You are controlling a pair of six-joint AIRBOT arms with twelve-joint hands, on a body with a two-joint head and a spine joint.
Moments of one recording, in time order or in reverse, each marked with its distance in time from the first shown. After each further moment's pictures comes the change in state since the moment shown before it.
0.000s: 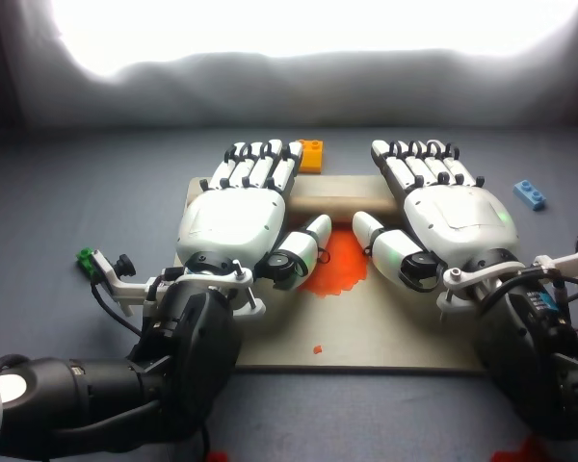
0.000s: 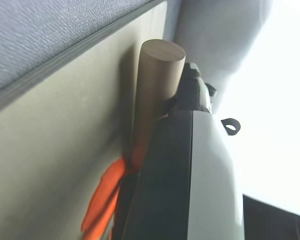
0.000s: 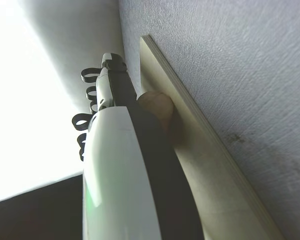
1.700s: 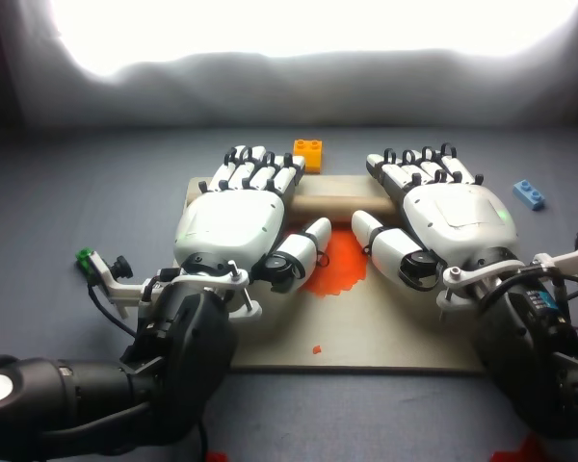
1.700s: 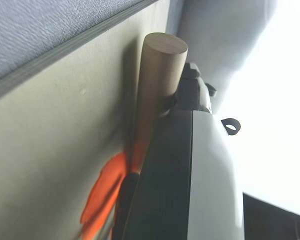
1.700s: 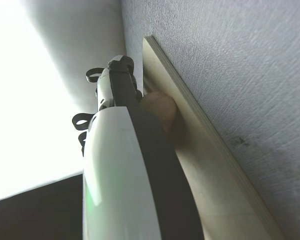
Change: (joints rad) left arm 0.002 0.033 -0.043 0.002 0.020 -0.006; right arm 0.002 -0.002 0.007 -0.008 0.005 0.003
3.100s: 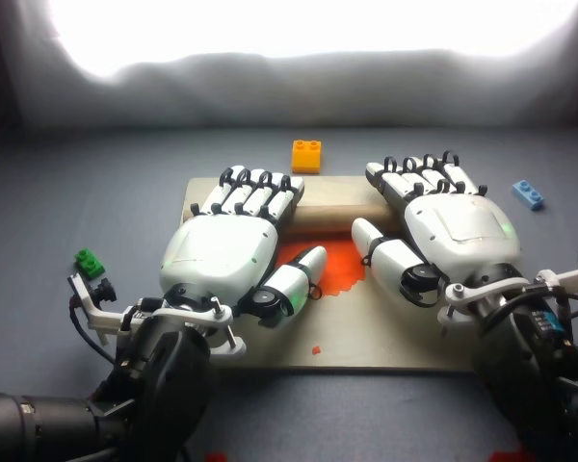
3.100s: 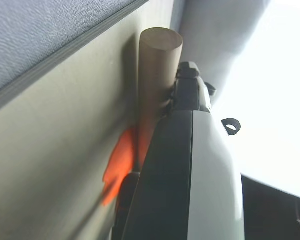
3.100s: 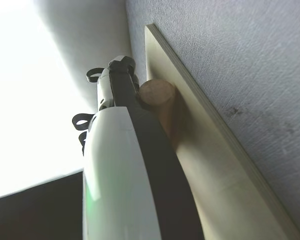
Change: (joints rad) left arm 0.066 0.074 -0.134 0.047 -0.059 0.010; right arm -0.023 0.016 -0.077 -0.008 0.077 0.000
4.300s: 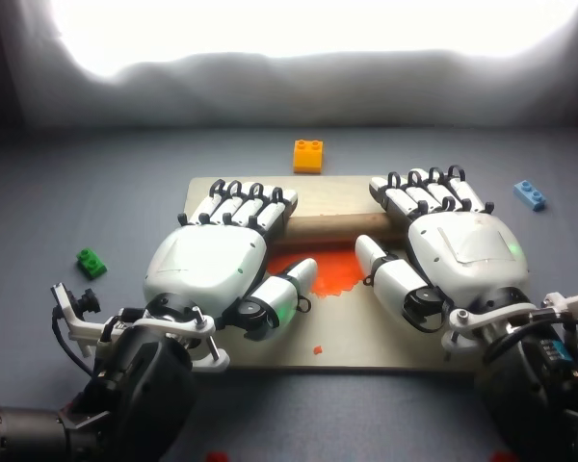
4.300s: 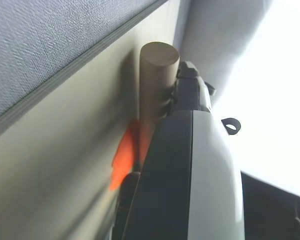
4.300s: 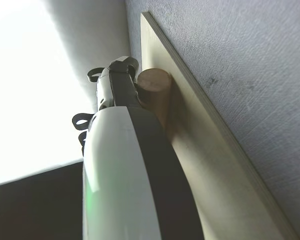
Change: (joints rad) left arm 0.017 0.063 -0.080 0.007 0.012 -0.019; right arm -0.032 0.012 -0.079 0.016 0.083 -0.052
